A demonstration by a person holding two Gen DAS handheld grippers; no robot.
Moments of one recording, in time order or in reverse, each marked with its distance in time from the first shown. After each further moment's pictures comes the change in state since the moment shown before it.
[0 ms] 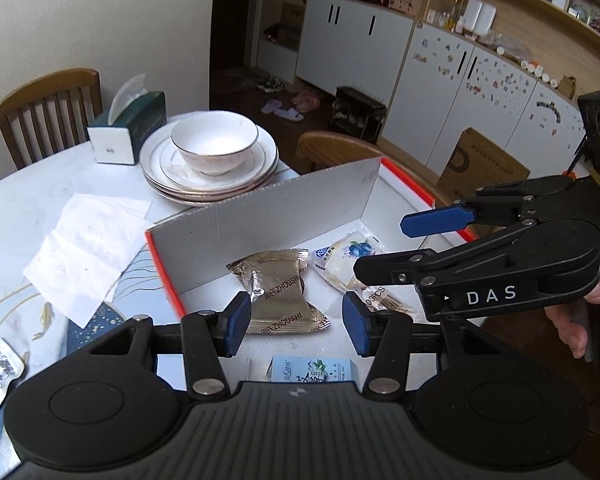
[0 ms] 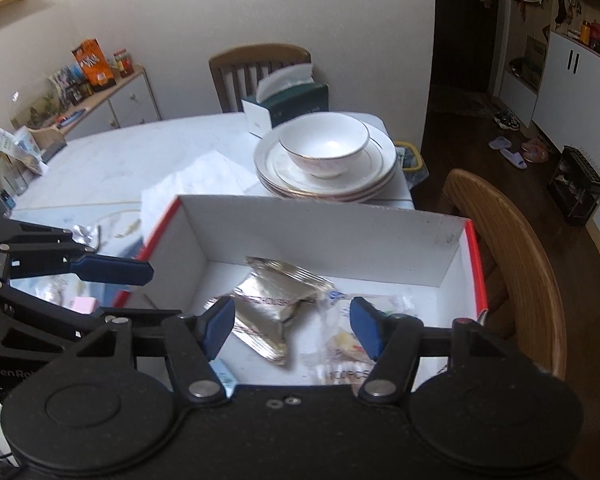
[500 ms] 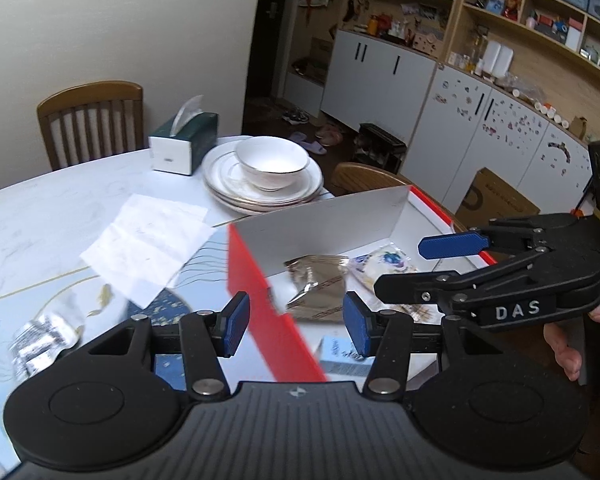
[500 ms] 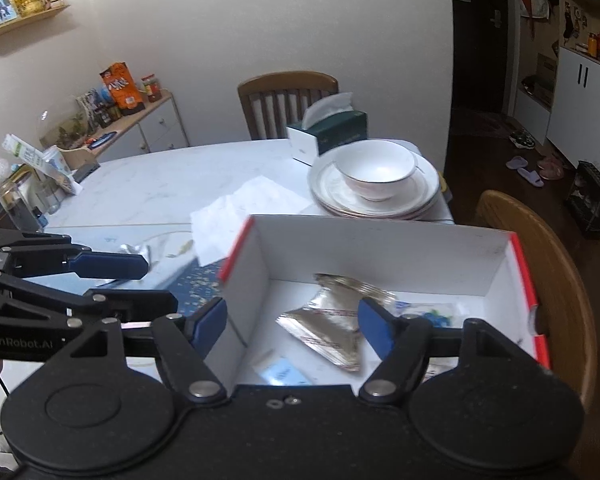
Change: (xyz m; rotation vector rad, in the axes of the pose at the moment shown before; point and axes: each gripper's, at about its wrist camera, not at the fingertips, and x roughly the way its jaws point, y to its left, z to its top) left arm -0.063 0.045 -0.034 -0.073 -0.103 0.041; right arm -0.017 0.055 -0.009 0.003 -0.084 0.056
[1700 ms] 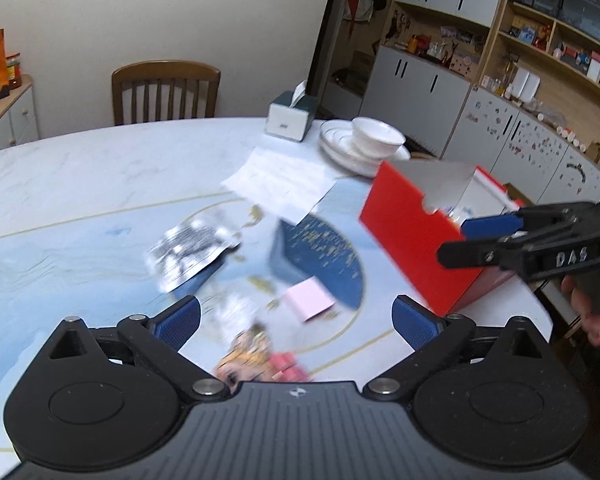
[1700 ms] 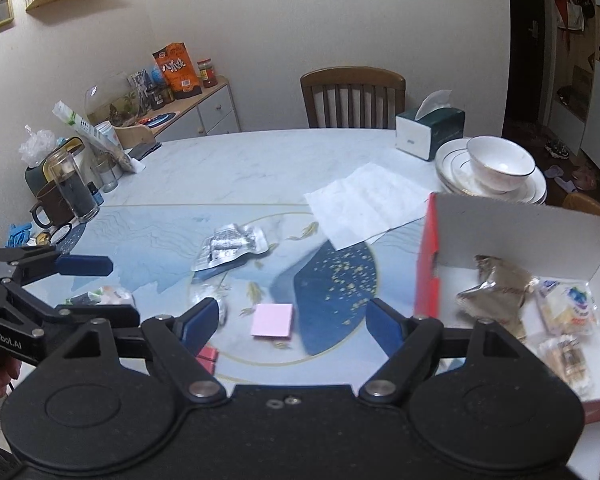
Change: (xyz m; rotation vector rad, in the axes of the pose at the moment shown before) left arm -0.104 0.164 -0.117 -0.082 -0.029 0.039; right arm 0.023 0.161 -0.029 -0.038 0.003 0.058
